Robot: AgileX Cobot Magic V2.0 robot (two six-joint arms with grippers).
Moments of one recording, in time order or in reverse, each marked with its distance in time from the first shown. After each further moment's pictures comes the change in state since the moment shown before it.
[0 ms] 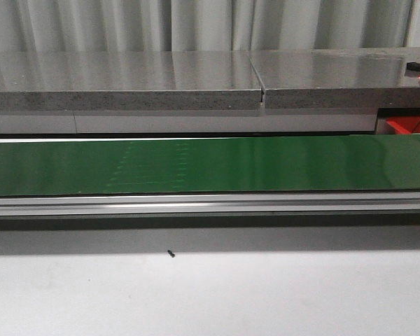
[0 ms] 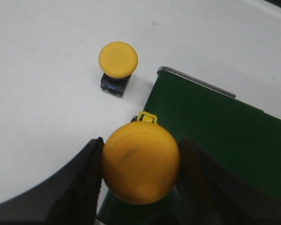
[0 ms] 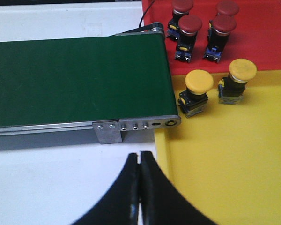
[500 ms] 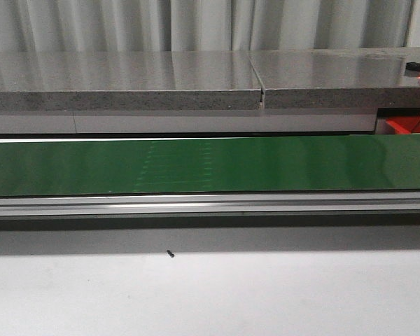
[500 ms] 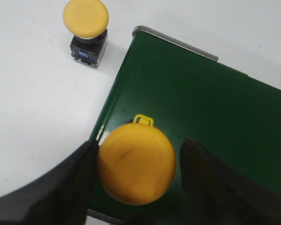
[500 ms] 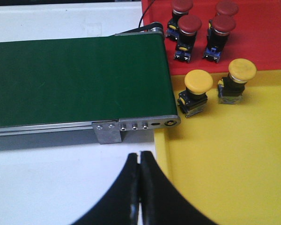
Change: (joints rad) left arm -0.045 -0.015 0.094 -0.064 -0.046 0.031; right arm 0.000 0.000 0.000 0.000 0.002 0.000
